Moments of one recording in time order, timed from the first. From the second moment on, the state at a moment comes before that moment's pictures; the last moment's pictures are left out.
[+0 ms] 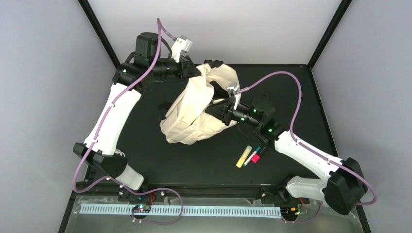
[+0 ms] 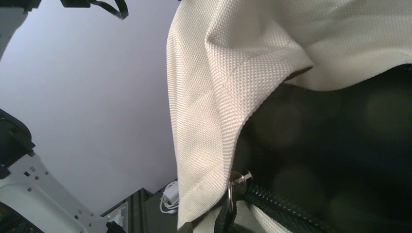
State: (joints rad) left arm -0.40 1.55 1.92 -0.82 0.61 -0.11; right arm 0.69 1.18 0.81 0.39 -0.50 0.50
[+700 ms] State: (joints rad) left arm -0.39 1.57 2.05 -0.89 0.67 -0.16; right arm 0.73 1.27 0.79 0.50 -0.49 0.50
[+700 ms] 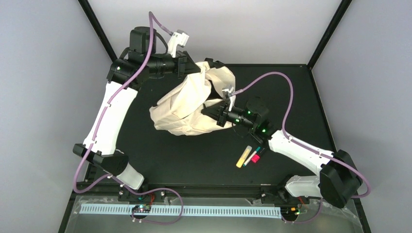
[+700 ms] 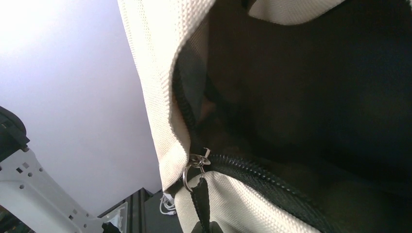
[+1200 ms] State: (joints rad) left arm -0.39 1.59 1.81 -0.72 0.74 -0.05; right arm 0.73 1.26 0.87 0.22 -0.40 0.44
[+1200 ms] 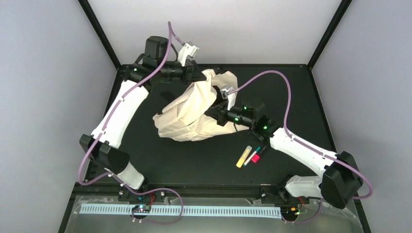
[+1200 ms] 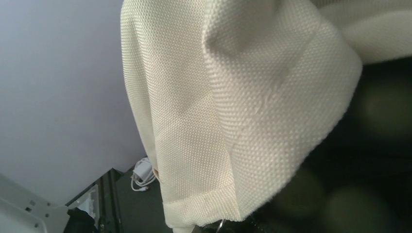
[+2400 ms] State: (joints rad) left arm -0.50 1.34 1.68 -1.14 0.69 0.70; right arm 0.67 1.49 0.97 0.25 -0.43 0.54
